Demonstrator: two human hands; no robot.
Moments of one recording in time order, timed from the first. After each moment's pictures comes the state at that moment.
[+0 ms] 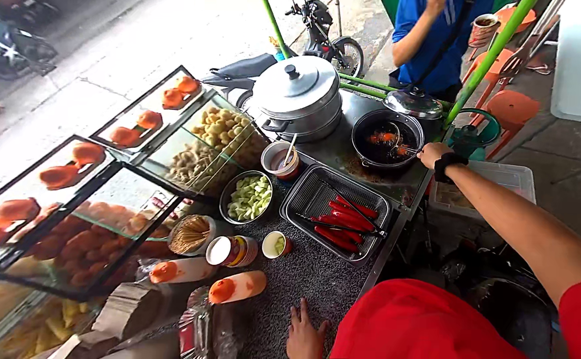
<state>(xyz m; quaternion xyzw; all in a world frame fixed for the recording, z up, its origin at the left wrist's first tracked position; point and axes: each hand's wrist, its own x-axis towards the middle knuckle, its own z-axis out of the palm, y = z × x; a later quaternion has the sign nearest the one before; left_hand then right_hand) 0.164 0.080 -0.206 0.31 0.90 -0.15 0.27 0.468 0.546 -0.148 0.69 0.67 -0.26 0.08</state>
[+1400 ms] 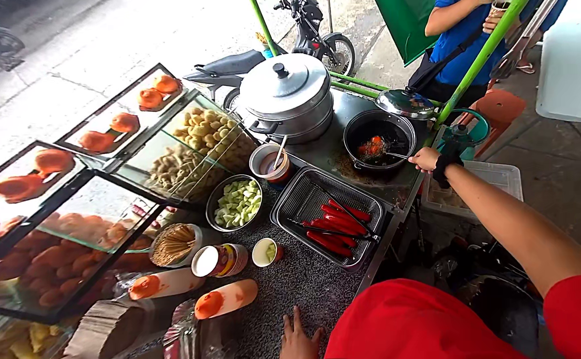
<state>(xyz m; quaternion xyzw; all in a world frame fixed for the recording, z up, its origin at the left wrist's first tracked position) 0.164 0.079 -0.206 0.31 0.90 -0.14 0.27 0.480 0.551 -0.159 0.69 0.58 -0.44 0.03</state>
